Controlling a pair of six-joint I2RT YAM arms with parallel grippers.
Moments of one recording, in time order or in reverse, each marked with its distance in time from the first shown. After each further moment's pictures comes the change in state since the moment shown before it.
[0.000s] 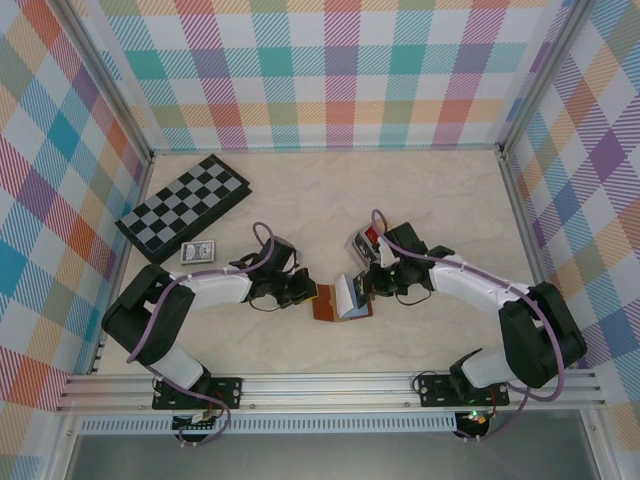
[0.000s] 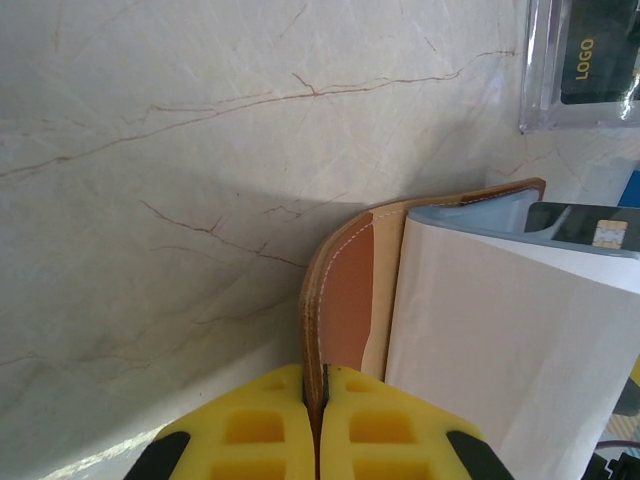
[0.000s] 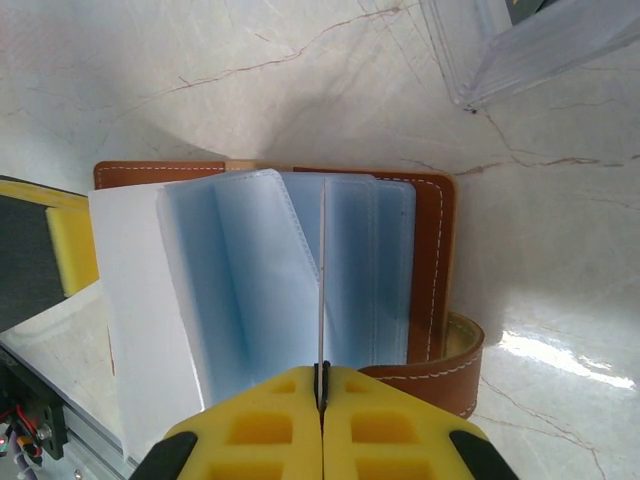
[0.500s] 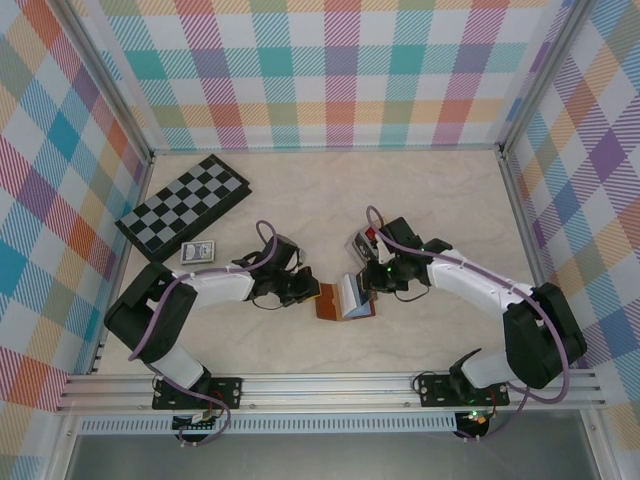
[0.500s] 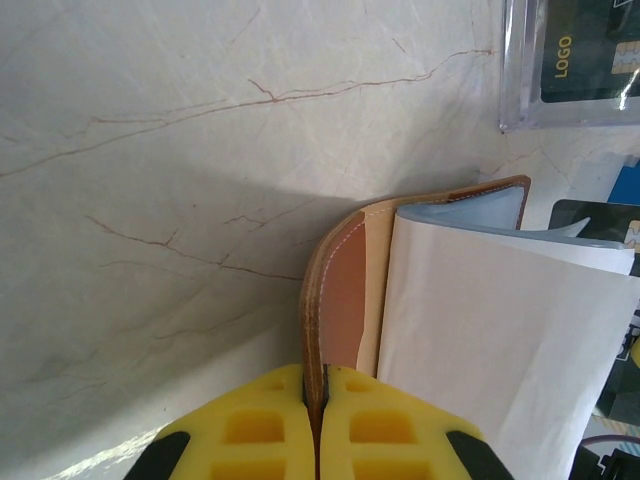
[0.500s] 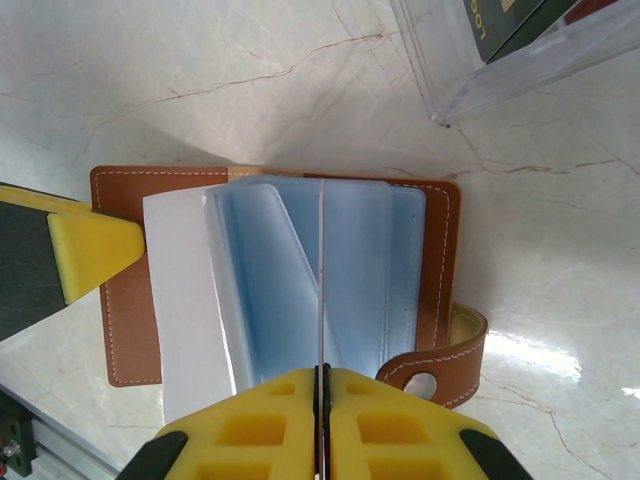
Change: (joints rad) left arm -0.013 0.017 0.027 0.002 0.006 -0.001; right arm 0.048 -0.002 0.087 -0.124 0.118 -0.003
